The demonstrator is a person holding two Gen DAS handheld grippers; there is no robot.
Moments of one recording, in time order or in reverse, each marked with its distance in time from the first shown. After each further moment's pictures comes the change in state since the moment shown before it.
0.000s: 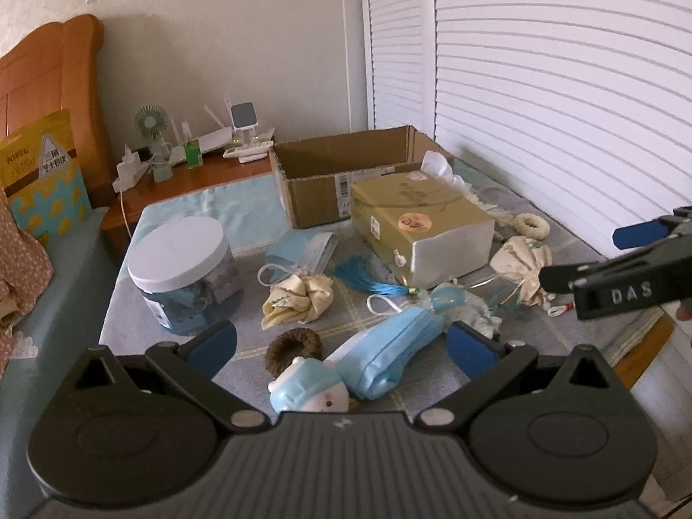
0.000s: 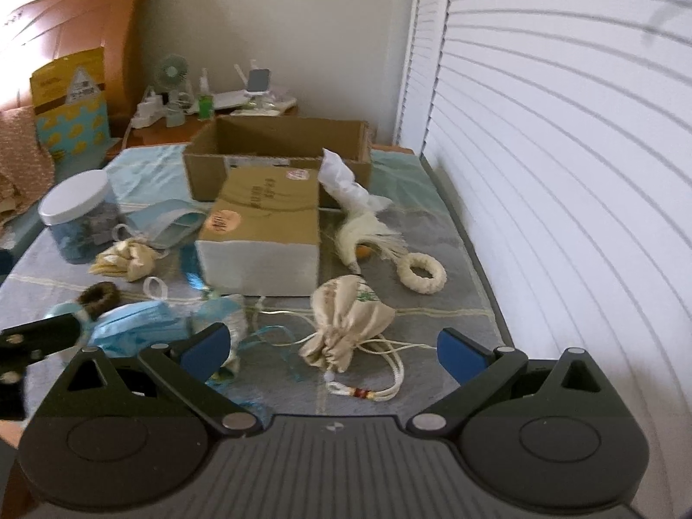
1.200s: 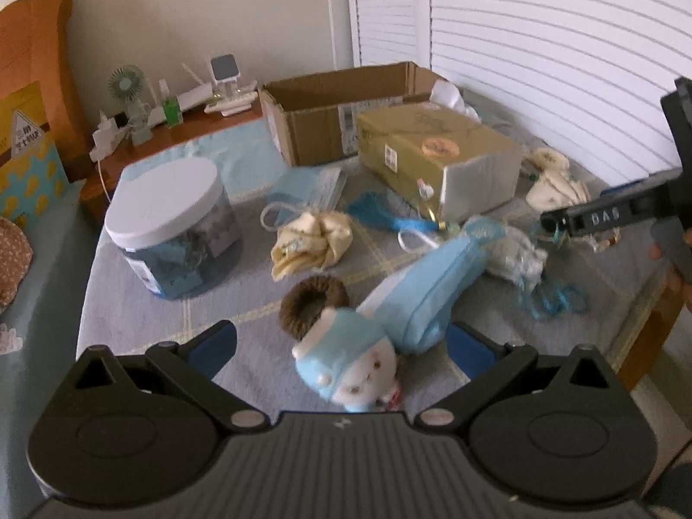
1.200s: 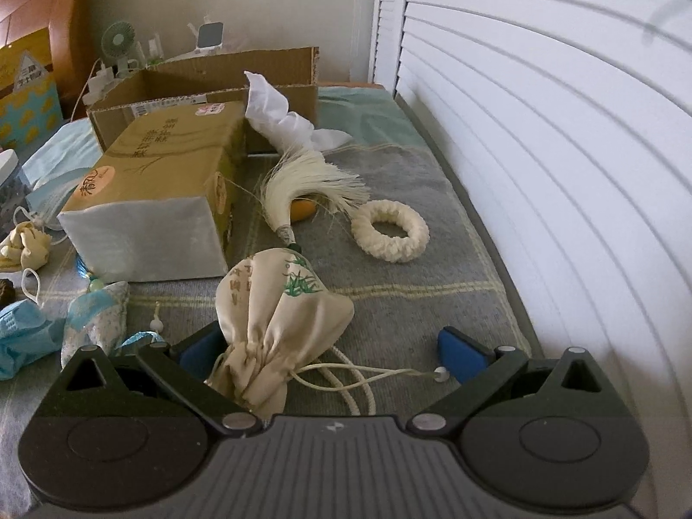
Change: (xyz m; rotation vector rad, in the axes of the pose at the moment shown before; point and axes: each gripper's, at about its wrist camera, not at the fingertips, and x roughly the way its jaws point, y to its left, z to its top) left arm 0.040 0.026 -0.020 0.065 0.131 -0.052; right arm 0.090 -0.036 -0.005 0.066 0.102 -0.016
